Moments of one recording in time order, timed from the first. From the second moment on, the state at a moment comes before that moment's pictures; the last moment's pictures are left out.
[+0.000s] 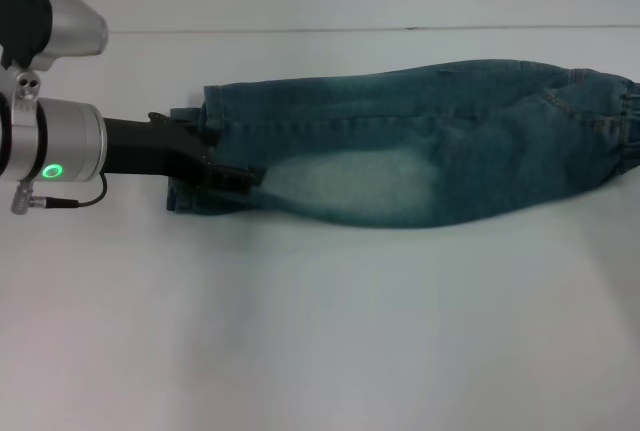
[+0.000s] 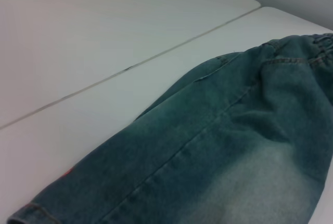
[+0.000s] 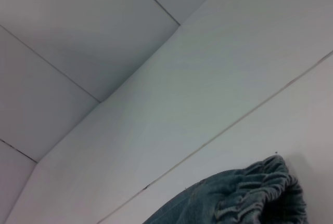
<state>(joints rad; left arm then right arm) -0.57 -2.17 0.93 1.04 2.30 1.29 -1.91 0.44 1.98 -0.36 -0.38 -1.81 -1.08 1.81</state>
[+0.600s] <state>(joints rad) -0.58 -2.17 0.94 1.10 2.22 1.36 -1.92 0.44 1.98 -0.36 -0.39 -1.78 -1.12 1.80</state>
